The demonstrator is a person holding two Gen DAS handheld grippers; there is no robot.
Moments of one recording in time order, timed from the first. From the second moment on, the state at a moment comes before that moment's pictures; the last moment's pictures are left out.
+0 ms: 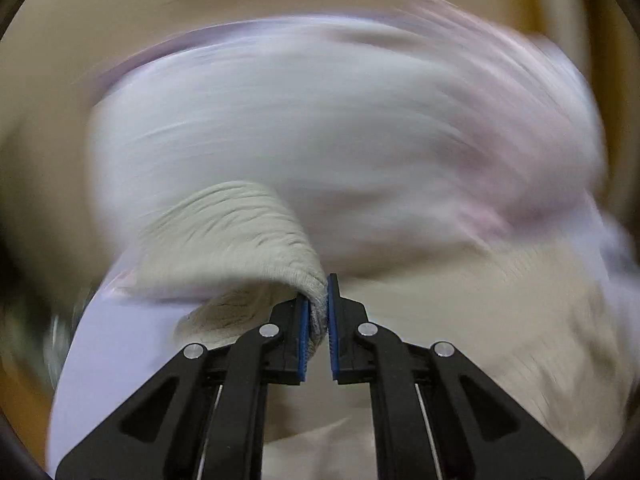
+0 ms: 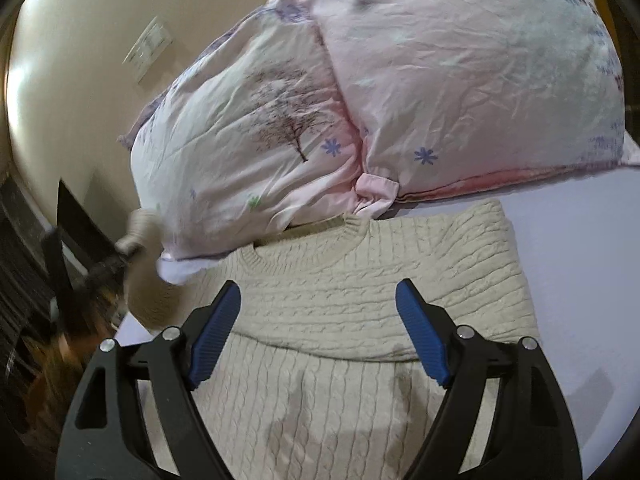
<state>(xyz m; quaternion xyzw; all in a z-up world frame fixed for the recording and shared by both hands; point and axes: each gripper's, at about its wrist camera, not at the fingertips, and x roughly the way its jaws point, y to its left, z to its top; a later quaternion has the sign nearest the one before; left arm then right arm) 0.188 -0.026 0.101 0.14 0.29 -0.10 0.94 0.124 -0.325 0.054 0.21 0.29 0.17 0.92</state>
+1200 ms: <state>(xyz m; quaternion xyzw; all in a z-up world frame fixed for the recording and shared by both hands) 0.089 0.028 0.026 0.10 0.42 -0.13 0.89 0.222 -0.310 -0.003 0.30 0.39 0.12 0.86</state>
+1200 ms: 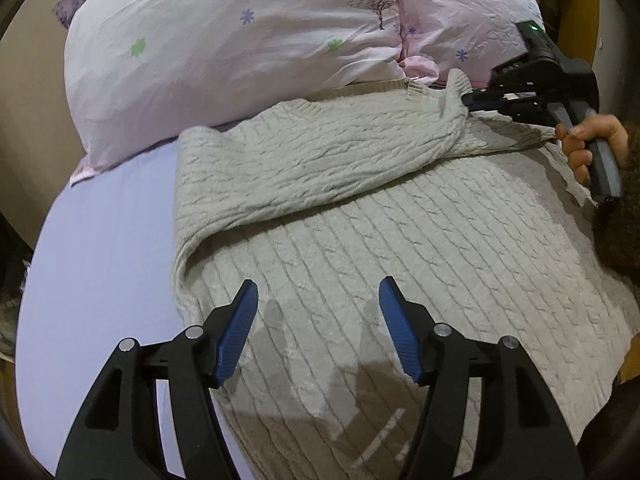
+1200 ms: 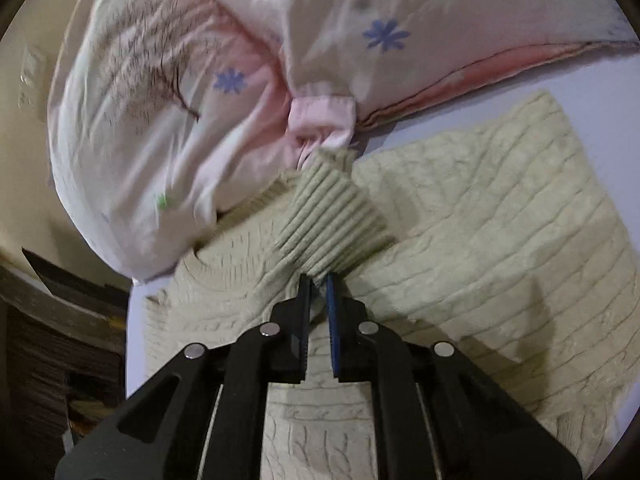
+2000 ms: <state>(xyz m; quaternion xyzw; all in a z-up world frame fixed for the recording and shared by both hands) 0.003 0.128 0.012 -0.18 0.44 -0.20 0.86 -0.016 -0.418 -0.023 0.30 0.41 0.06 0.86</state>
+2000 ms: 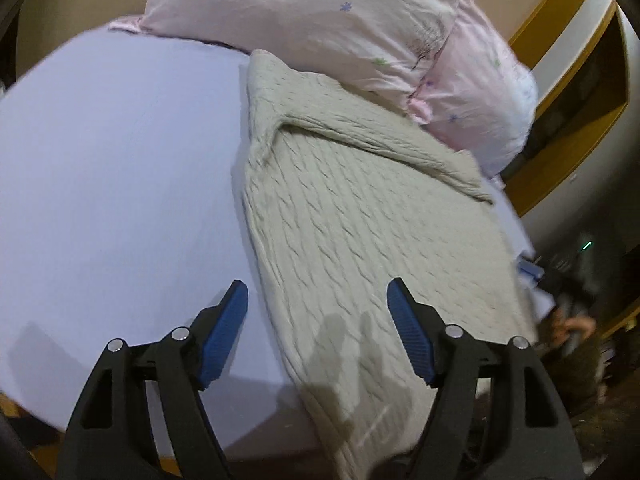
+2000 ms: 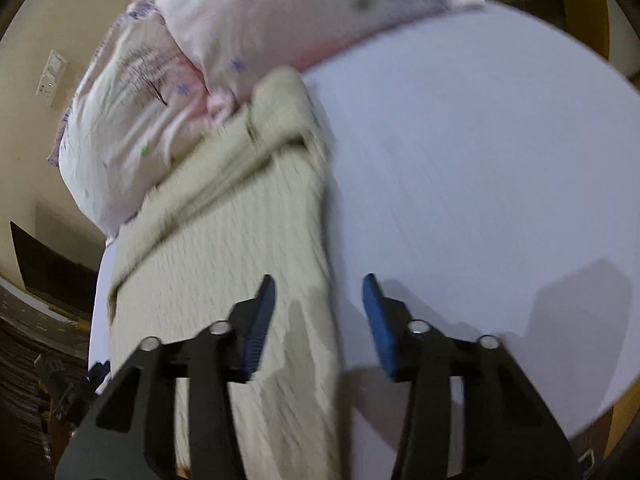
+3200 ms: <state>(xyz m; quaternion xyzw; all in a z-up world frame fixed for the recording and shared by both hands) 0.227 0.157 0.010 -0.32 0.42 -0.14 0.84 0.212 -0.423 0.000 0.45 0.31 0.20 0.81</state>
